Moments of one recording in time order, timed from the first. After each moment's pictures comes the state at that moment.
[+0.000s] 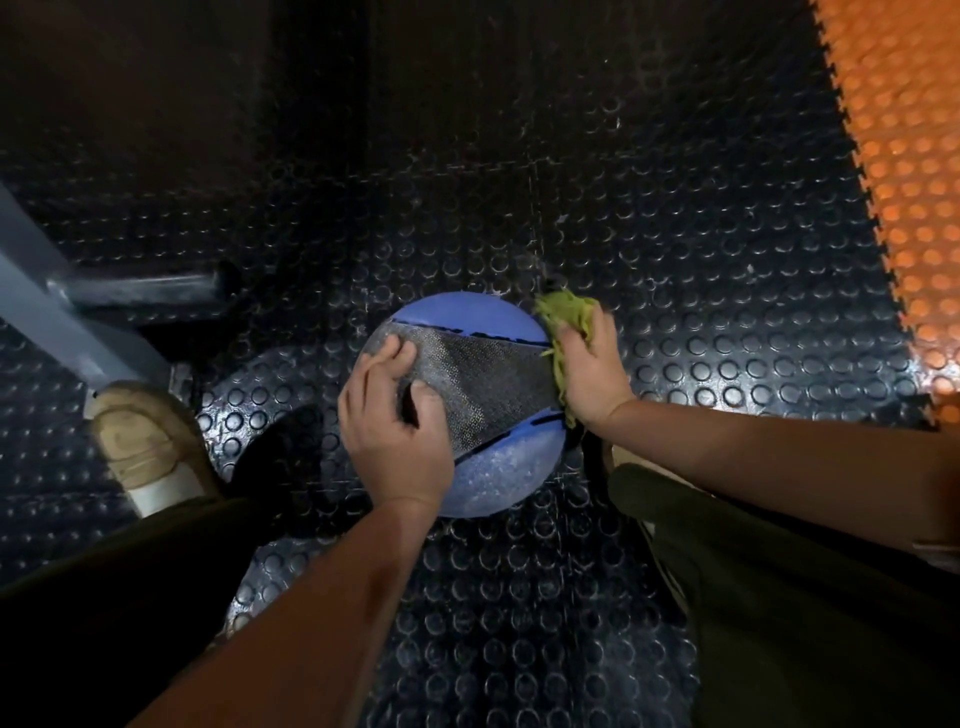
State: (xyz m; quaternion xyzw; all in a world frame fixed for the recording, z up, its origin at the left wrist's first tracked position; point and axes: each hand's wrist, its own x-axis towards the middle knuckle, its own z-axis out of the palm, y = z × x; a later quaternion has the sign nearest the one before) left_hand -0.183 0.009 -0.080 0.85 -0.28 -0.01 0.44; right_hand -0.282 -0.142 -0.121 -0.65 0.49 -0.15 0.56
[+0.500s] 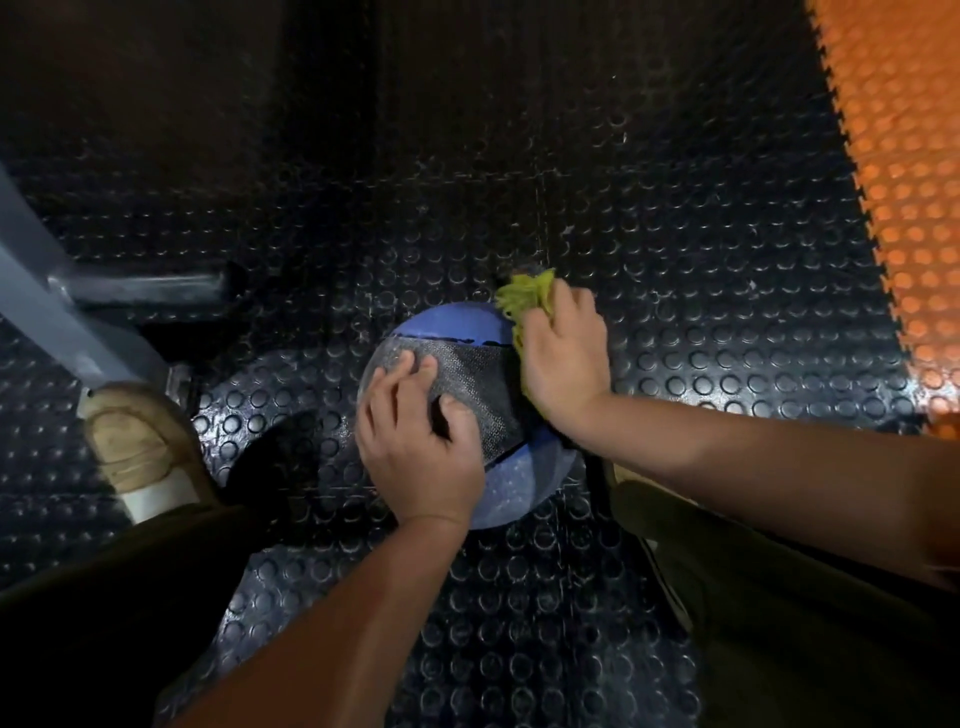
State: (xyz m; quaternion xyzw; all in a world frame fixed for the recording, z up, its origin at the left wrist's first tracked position) left_hand -0.195 0.003 -0.085 0.88 -0.29 0.07 0.37; right_hand -0.242 -0.127 -0.062 -0.75 0.52 -0.14 0.40
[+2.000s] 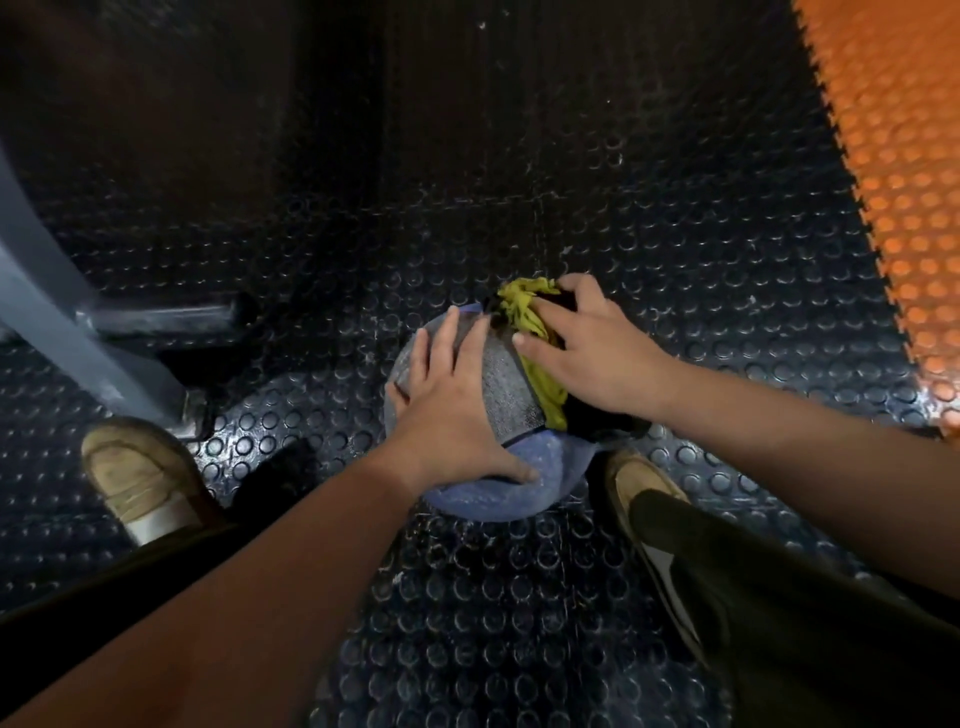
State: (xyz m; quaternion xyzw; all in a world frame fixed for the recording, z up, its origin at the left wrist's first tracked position) left_hand -0.160 -0.040 -0.026 0.82 -0.44 -0.37 0.04; right_hand -0.269 -0.176 -0.037 -0.89 0.32 0.06 0.33
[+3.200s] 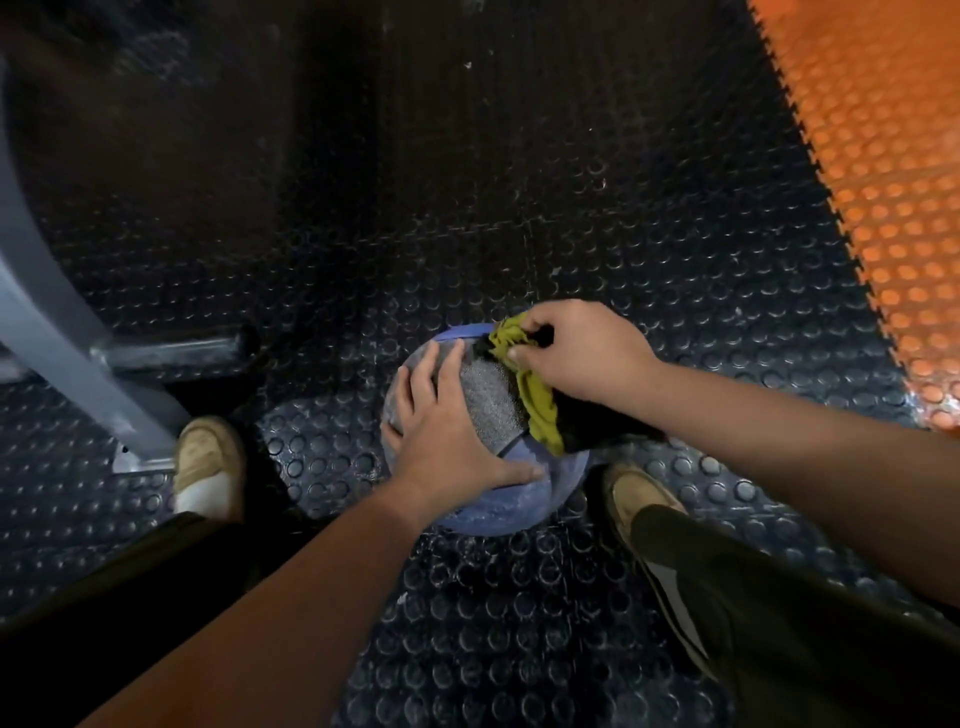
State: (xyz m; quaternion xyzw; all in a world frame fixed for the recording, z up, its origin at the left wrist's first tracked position) left_hand -0.174 -0.036 -0.029 0.86 -0.37 -0.33 0.13; right_hand -0.262 -0.183 -0.013 -0.87 0.37 0.01 0.33
